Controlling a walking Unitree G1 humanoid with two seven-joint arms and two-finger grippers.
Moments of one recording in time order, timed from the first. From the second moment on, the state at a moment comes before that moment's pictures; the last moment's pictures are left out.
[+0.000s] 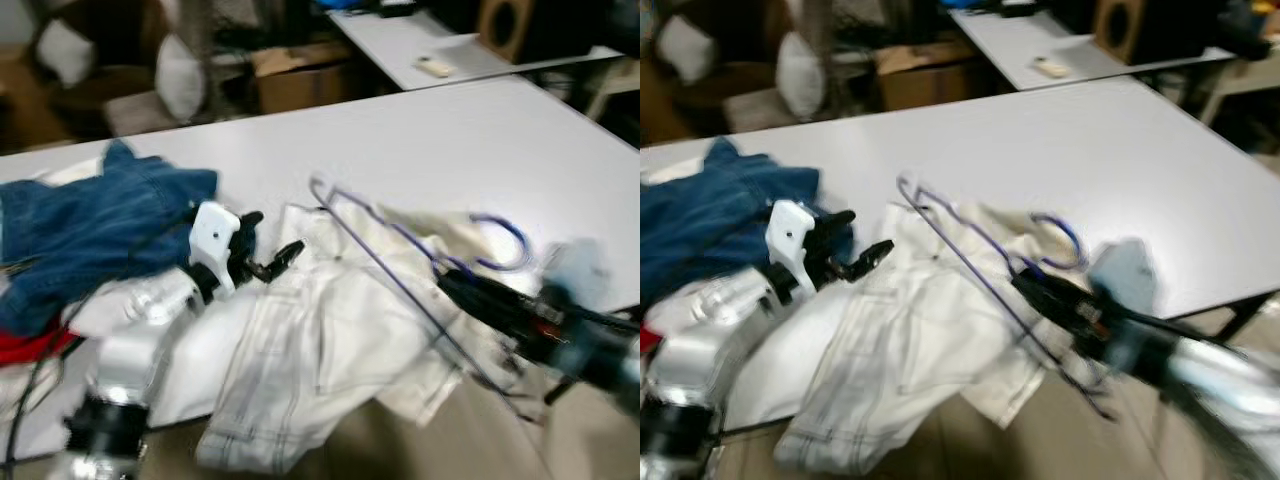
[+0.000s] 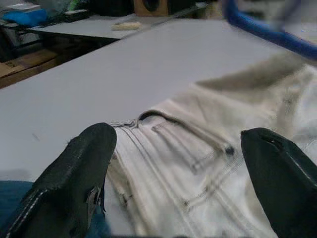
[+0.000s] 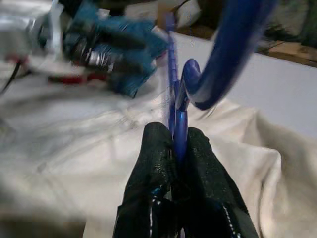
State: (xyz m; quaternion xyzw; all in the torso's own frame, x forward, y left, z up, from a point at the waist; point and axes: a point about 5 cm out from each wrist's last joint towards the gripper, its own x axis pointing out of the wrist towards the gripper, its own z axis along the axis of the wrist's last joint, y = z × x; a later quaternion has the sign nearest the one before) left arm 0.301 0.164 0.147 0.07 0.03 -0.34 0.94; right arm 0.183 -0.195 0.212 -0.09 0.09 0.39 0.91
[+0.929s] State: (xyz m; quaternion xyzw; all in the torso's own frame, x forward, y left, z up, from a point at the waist) left arm 0.309 0.169 0.121 0.21 0.13 -0.42 0.87; right arm 0.148 -0.277 0.230 -0.23 0.34 0.44 0.80
